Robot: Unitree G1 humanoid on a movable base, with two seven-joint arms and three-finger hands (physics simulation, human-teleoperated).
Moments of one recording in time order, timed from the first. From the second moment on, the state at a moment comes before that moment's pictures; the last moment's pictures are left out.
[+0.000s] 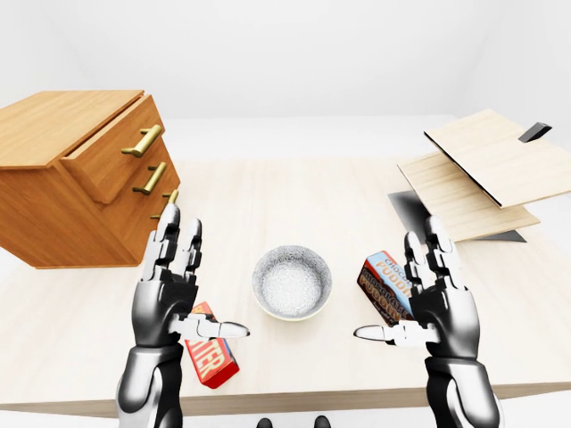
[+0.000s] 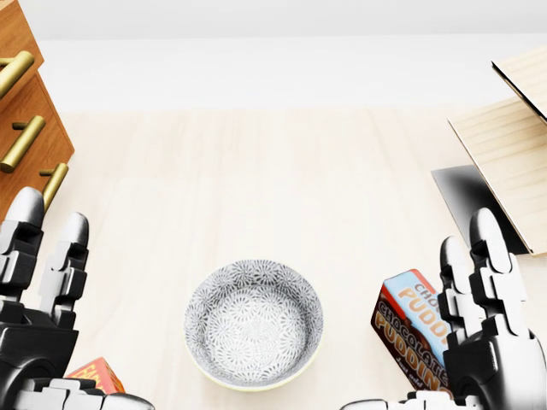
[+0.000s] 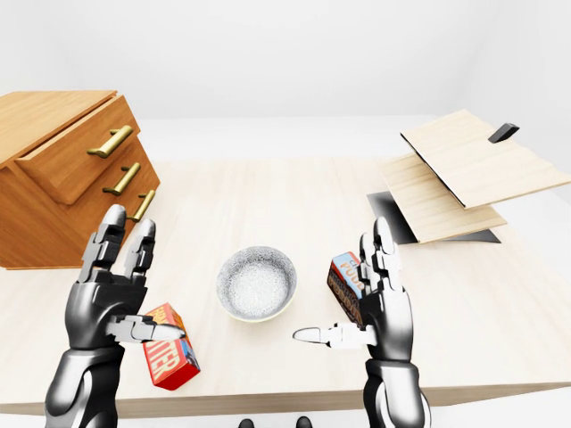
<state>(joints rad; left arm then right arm) 0.25 -0.01 0.14 -0.49 -0.32 -0.09 -0.32 0.42 0.02 -0.01 -0.64 0.10 -0.04 0.07</state>
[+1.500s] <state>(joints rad) -0.16 0.09 0.11 -0.13 -0.16 0.09 -0.23 0.47 0.02 -0.03 -0.65 0.13 -0.09 0.12</state>
